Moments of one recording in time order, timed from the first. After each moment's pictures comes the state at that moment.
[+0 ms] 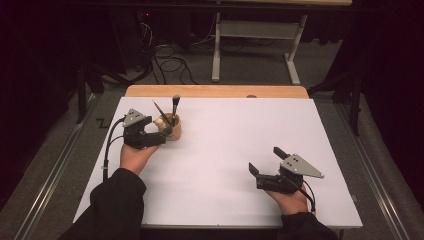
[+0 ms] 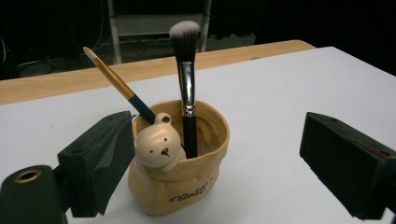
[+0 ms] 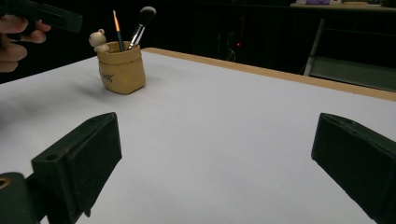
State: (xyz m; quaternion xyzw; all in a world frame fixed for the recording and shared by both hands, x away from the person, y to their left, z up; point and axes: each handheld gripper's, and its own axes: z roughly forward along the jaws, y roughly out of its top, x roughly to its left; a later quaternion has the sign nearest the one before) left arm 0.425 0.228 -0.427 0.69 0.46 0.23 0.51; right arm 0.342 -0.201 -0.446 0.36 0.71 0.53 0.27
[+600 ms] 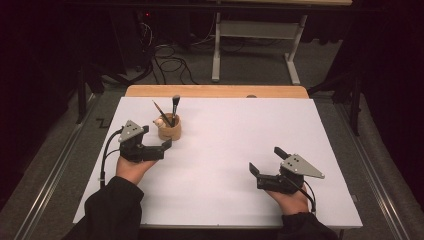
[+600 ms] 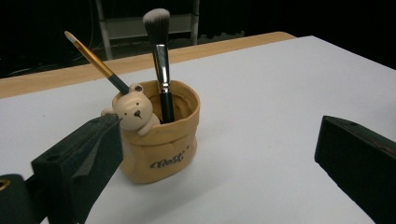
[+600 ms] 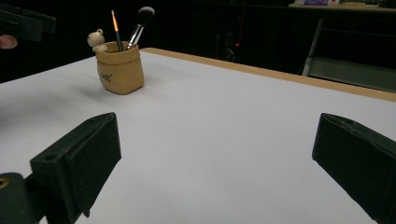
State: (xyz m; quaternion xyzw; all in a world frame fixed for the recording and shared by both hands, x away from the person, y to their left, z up) left arm 0.385 0.228 -0.431 0.70 0.44 0.23 0.51; right arm 0.342 -0.202 -0.445 0.36 0.71 0.53 0.28
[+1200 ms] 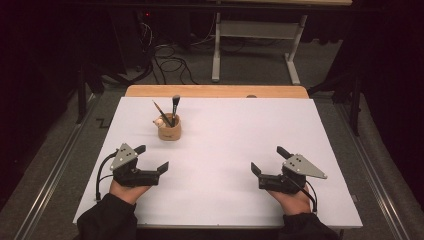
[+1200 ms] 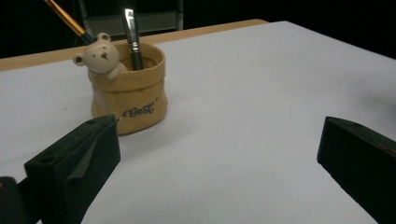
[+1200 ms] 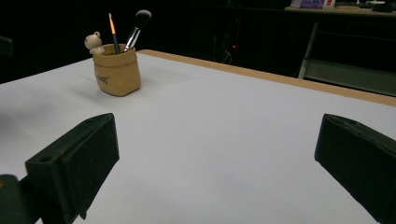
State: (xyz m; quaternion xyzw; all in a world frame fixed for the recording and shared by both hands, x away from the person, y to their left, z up) left arm 0.328 0.233 -0.449 0.72 0.41 0.22 0.52; right arm 0.340 -0.206 -0.442 0.36 0.71 0.53 0.28
